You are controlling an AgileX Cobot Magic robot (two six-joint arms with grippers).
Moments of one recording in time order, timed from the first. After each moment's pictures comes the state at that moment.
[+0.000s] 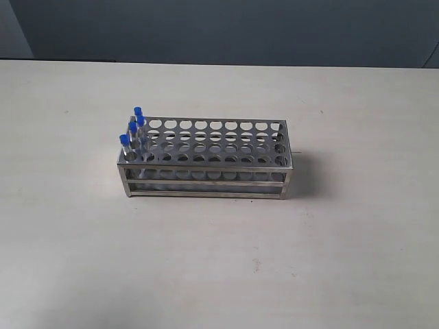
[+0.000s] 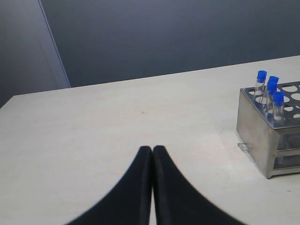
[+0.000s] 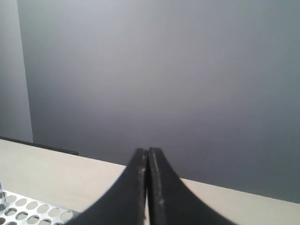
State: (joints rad) left arm 0.09 0.01 0.00 0.04 0.23 0.06; right arm 0.43 0.39 -0.40 -0.35 0.03 0.31
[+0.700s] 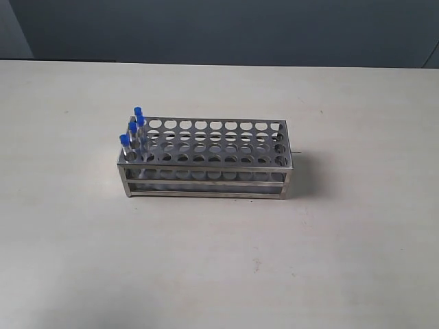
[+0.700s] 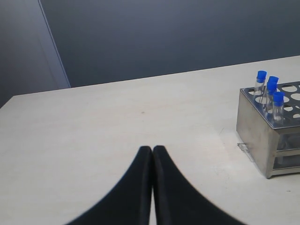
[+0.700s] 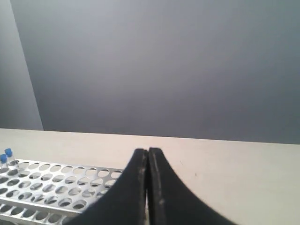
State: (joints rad) left arm 0.09 0.01 0.00 0.04 0.23 0.06; right arm 0.40 0.13 -0.07 -0.22 0.00 0.31
